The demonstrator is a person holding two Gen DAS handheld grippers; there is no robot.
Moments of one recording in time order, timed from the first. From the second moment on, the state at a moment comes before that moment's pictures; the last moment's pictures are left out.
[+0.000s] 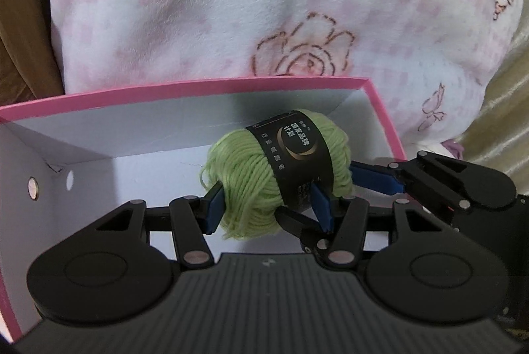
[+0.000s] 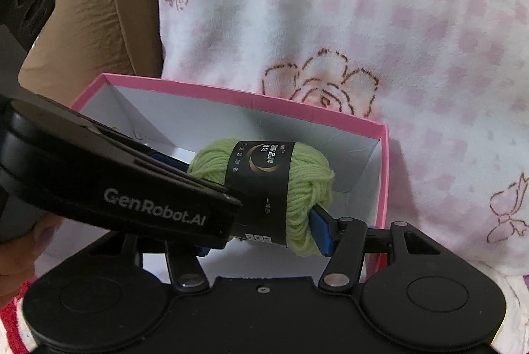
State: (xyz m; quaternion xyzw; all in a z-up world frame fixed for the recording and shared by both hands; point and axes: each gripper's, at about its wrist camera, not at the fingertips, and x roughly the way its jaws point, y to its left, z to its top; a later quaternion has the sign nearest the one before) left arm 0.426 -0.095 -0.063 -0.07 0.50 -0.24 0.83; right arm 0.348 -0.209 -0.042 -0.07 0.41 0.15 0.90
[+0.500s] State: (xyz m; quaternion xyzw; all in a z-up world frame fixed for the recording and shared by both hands) left arm 0.415 -0.084 -0.067 -0.11 0.48 -0.20 0.85; right arm 0.350 -0.200 -0.049 -0.10 0.40 0.12 0.90
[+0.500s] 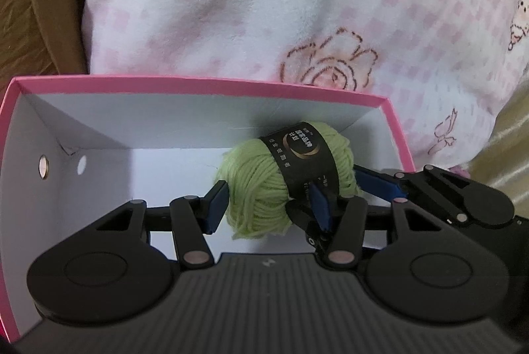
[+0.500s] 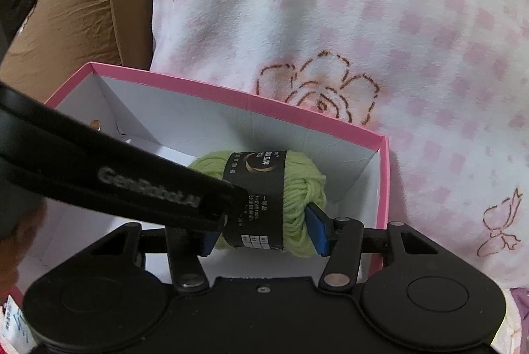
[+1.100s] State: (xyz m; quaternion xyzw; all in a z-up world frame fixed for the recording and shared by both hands) left arm 0.428 -0.116 -0.066 -0.10 0.46 -0.19 0.86; right arm 0.345 -0.209 -0.045 -0.11 0.40 0.12 0.90
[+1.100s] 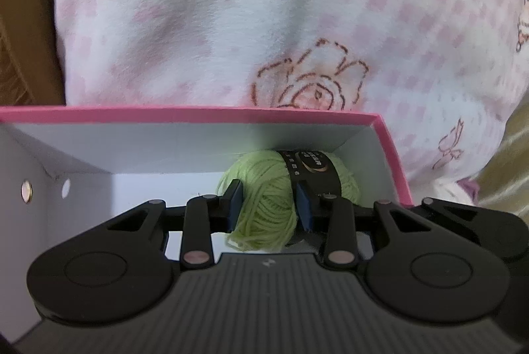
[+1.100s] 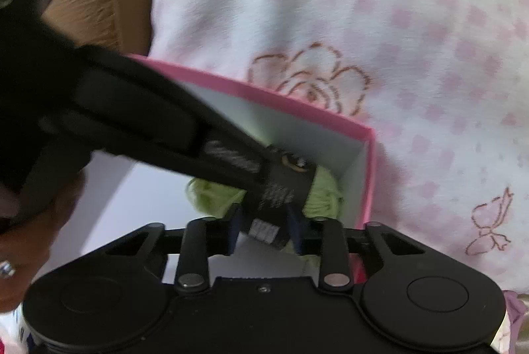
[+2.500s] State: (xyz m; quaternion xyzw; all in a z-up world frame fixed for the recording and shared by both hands) left arm 0.305 -0.091 0.048 -0.06 0.45 -0.20 0.87; right arm 0.240 -0.228 0.044 -0.07 0.42 0.15 0.89
